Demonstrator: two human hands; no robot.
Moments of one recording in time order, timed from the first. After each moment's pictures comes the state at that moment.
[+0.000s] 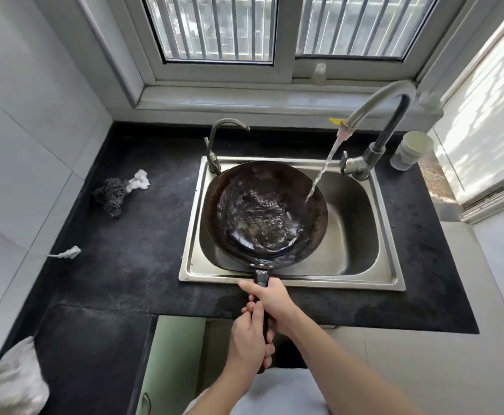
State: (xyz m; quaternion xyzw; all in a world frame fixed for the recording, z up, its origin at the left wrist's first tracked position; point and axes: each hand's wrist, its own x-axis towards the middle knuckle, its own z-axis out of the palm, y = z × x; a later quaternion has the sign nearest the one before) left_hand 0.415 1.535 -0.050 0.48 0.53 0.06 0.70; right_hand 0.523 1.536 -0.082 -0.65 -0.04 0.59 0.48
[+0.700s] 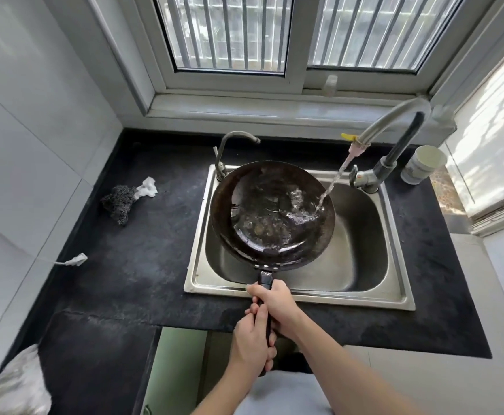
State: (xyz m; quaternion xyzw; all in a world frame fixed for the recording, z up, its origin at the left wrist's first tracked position) left_hand 0.428 1.557 -0.042 0.50 0.53 0.07 0.68; right_hand 0.534 1.558 -0.077 -0.63 -0.05 0.58 0.52
